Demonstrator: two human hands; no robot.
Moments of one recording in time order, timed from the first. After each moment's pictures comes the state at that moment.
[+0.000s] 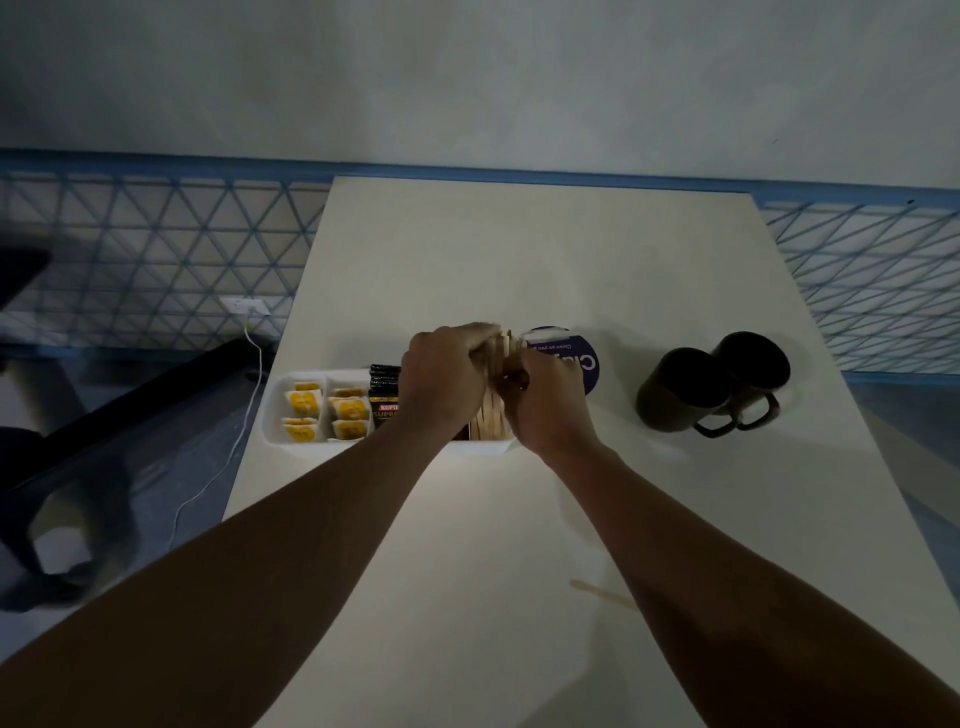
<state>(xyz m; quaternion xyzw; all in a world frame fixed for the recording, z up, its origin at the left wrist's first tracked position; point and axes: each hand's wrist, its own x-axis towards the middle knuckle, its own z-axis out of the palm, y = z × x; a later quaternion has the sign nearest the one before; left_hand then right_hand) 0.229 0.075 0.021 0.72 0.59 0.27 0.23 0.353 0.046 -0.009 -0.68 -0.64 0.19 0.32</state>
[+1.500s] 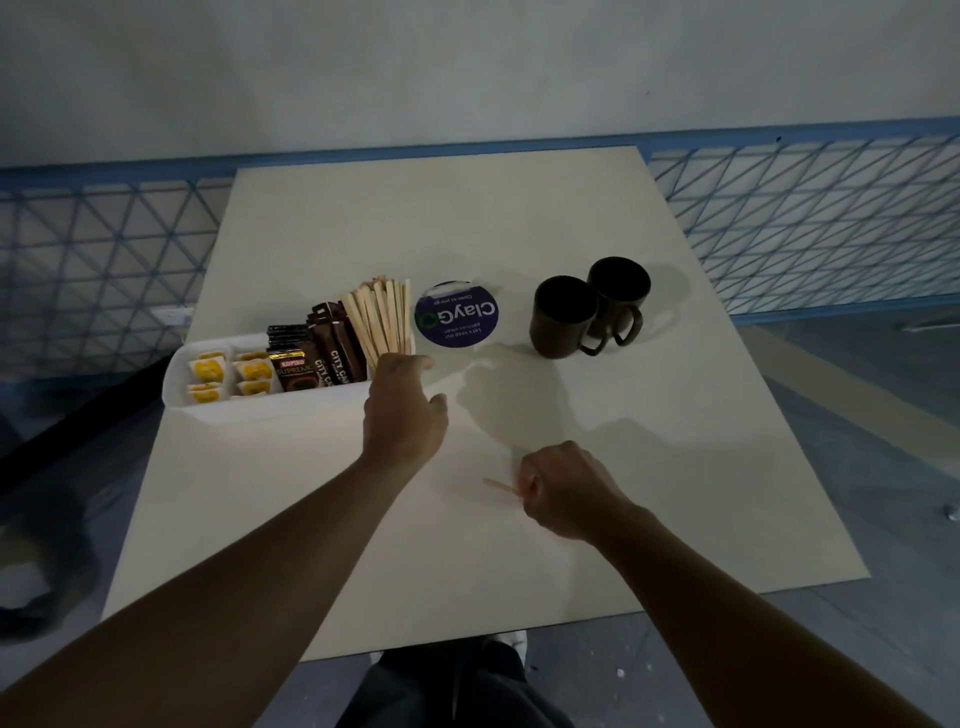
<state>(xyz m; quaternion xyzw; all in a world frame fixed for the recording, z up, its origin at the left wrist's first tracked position) 0.290 -0.037 -0.011 0.69 0.64 0.21 0.27 0.466 -0.133 -0.040 -0.71 -0.65 0.28 0.01</state>
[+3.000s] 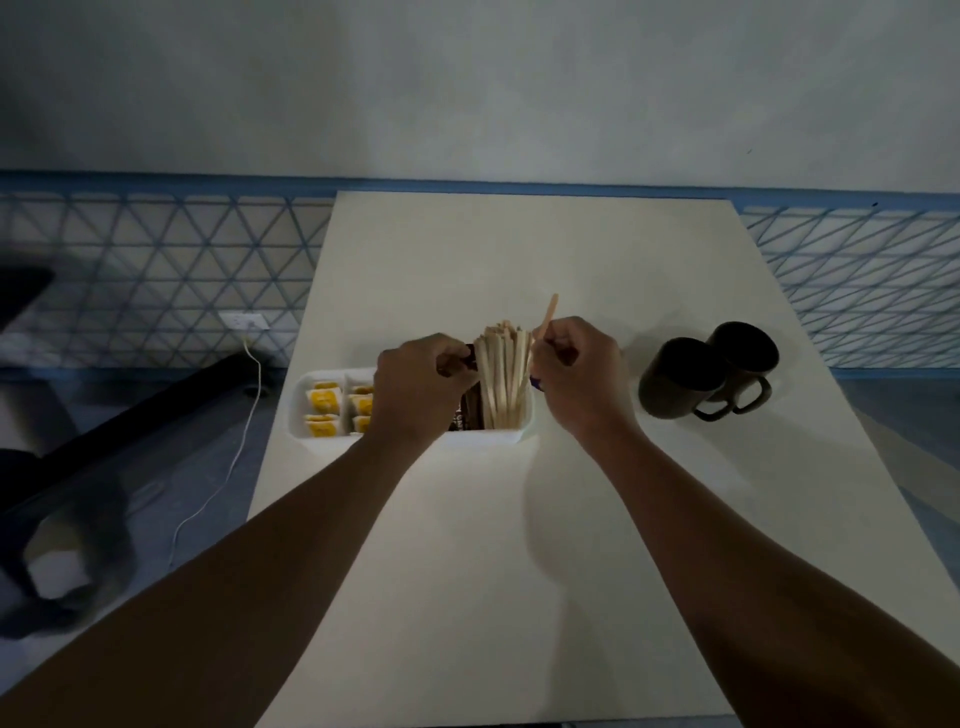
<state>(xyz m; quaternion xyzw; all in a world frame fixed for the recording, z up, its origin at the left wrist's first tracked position) 0.180 0.049 0.033 0.70 0.59 0.30 0.26 0.352 0.019 0.041 -0.71 -0.51 0.23 0.43</state>
